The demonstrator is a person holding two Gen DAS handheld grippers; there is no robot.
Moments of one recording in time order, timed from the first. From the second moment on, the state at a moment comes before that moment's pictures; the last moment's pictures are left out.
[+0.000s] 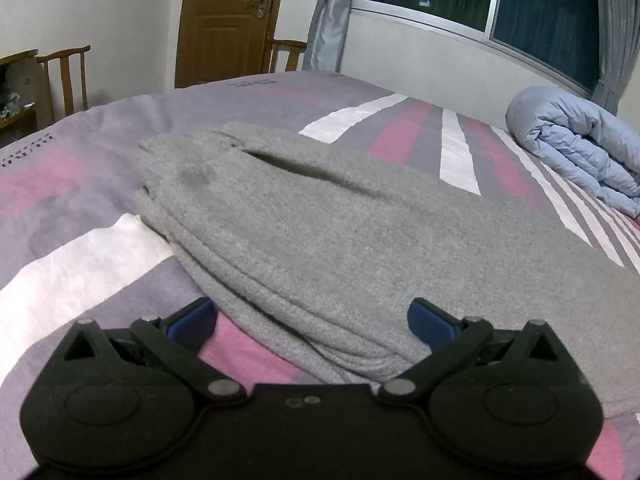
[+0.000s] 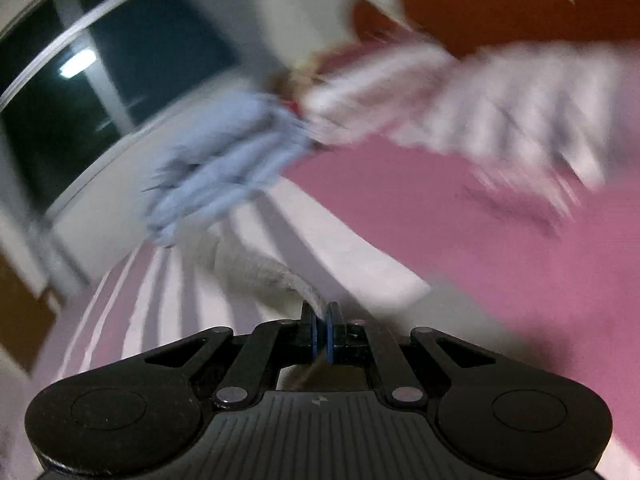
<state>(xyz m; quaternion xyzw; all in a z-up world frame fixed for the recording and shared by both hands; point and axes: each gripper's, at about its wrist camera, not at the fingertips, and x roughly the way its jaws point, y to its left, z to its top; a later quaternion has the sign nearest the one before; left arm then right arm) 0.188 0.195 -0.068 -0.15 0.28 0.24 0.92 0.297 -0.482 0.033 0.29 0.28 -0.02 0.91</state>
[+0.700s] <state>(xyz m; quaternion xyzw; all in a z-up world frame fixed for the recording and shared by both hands) 0.186 0.194 -0.069 -0.16 0.28 0.24 0.92 0.273 -0.575 -0.031 0.47 0.28 -0.04 0.83</state>
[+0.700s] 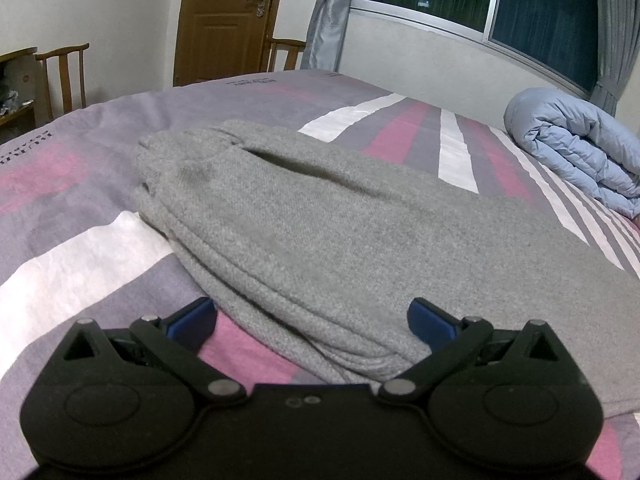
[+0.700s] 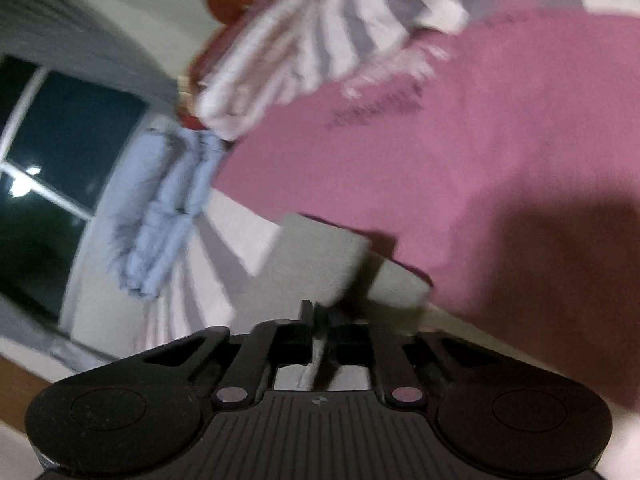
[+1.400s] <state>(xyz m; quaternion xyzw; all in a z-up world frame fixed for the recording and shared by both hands) 0.187 0.192 -0.070 -0.16 0.28 0.24 0.92 0.257 -0.577 -0.052 0.46 0.30 -0.05 0.84</state>
